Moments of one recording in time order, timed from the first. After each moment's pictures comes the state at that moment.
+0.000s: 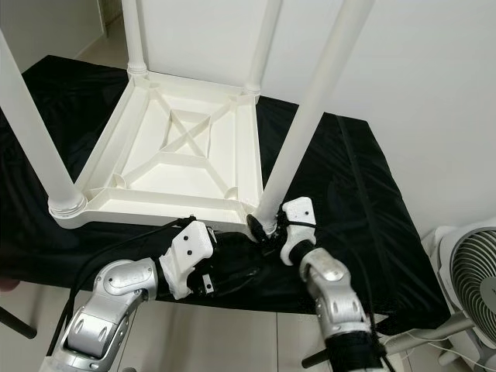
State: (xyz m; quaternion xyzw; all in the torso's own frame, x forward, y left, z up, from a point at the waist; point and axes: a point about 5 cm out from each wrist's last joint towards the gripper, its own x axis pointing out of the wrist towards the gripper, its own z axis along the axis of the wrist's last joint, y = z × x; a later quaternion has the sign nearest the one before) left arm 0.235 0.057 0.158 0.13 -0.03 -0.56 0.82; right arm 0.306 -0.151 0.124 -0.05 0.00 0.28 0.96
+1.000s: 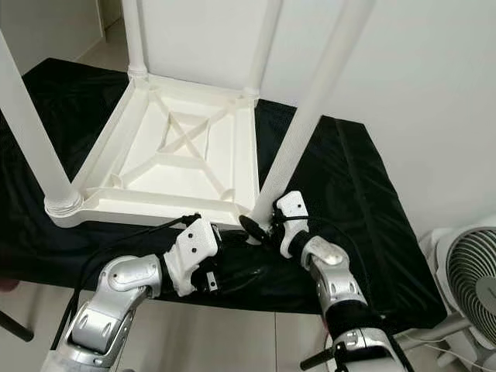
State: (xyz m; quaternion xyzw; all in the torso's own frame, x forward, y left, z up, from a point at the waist) left arm 0.237 0.051 0.161 0.13 -0.04 -0.57 0.81; right arm 0.320 -0.140 0.108 -0.04 0.00 0.37 0.93
